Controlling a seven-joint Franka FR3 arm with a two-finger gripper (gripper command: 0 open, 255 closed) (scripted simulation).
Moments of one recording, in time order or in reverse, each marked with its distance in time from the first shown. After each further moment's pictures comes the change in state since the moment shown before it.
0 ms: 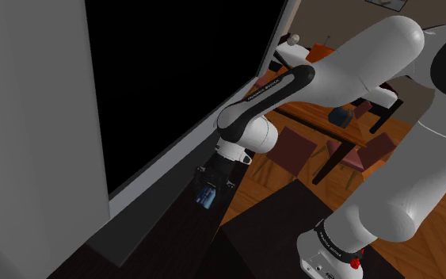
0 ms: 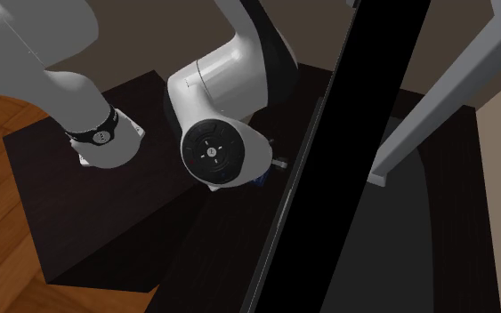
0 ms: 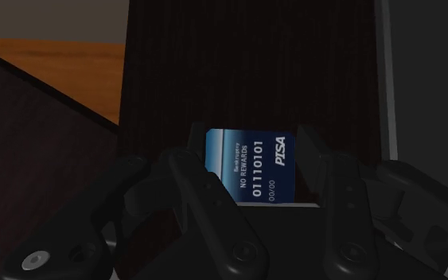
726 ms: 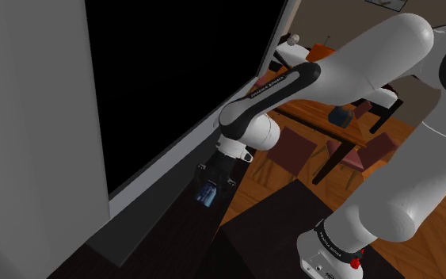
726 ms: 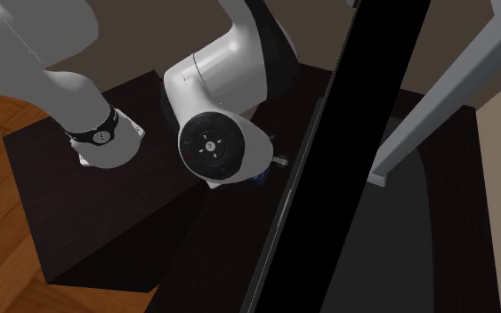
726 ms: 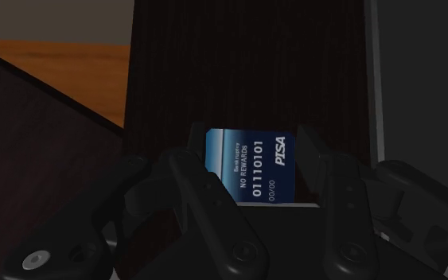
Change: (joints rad) arm -0.002 -0.033 -0.002 -0.003 -0.014 -0.025 0.022
